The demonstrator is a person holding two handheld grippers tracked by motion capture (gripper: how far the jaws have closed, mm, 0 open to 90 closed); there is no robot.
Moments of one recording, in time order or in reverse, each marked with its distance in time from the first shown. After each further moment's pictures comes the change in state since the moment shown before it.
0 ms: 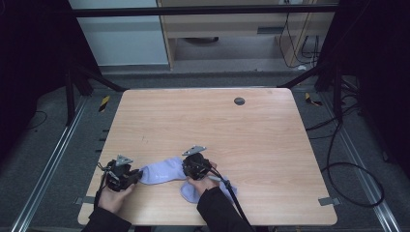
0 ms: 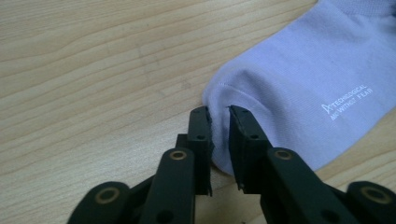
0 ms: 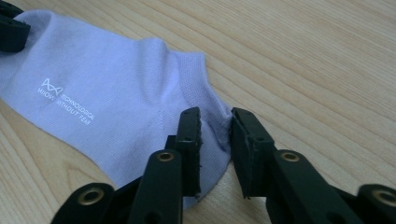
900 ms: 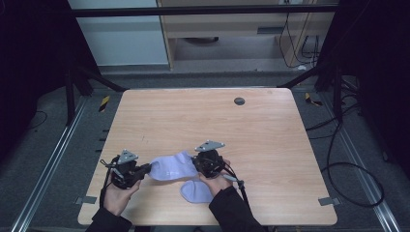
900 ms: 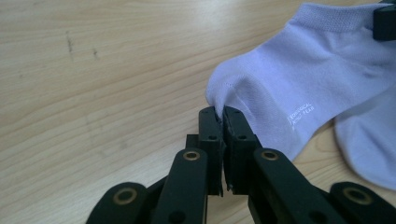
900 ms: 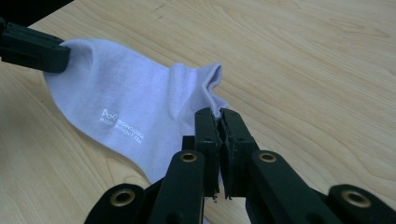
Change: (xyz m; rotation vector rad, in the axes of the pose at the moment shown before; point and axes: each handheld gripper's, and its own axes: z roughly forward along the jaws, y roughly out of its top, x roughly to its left) left arm -0.034 0.027 -0.025 -0.135 -0.101 0.029; right arm -0.018 0.007 -0.064 -0.105 0.039 0.033
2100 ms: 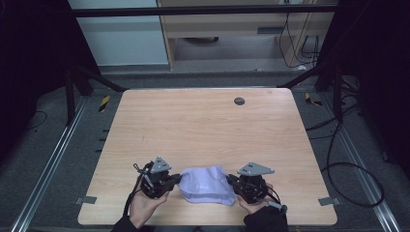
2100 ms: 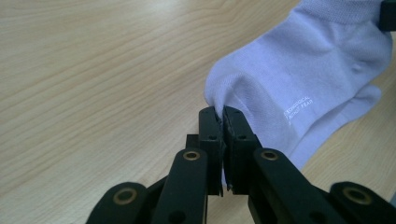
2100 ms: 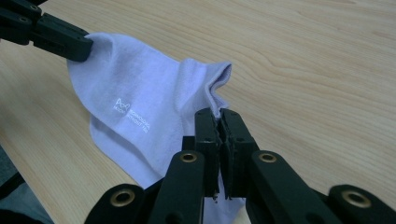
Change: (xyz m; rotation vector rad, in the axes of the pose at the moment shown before) left arm -0.085 0.011 0.018 0.066 -0.165 0.136; right arm -0.031 -0.073 -0.103 -0.032 -0.035 0.041
